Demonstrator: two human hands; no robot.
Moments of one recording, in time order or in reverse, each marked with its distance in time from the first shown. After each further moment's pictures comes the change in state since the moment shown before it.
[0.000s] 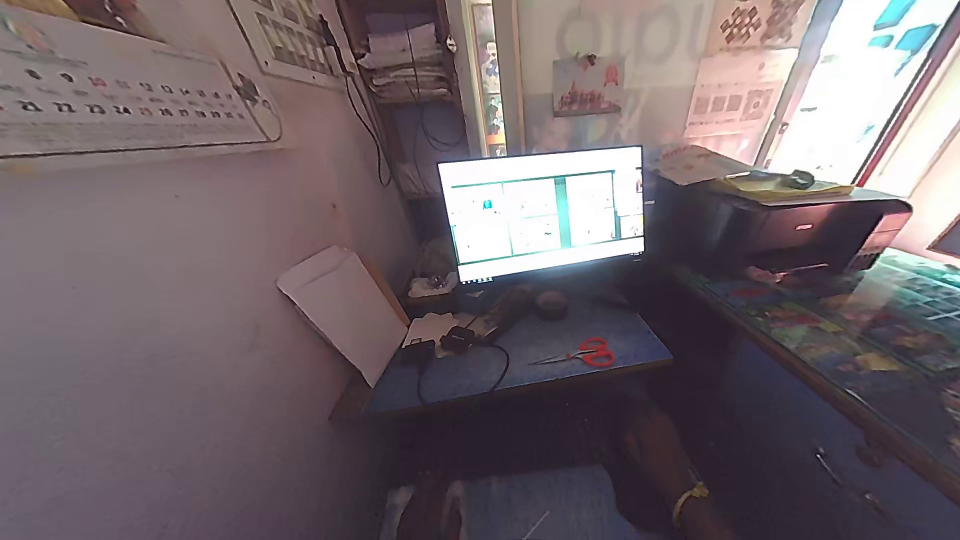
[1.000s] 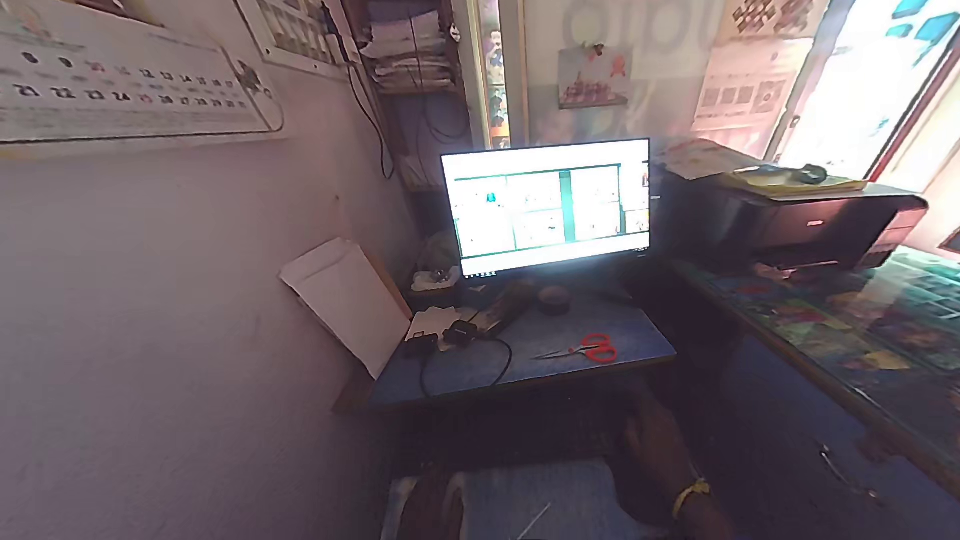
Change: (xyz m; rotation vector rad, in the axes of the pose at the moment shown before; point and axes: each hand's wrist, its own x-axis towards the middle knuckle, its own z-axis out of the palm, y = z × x) left_hand -0.001 0.002 -0.005 -0.048 0.004 -0.010; right_hand 0.005 -0.002 0.000 0.080 0.047 0.069
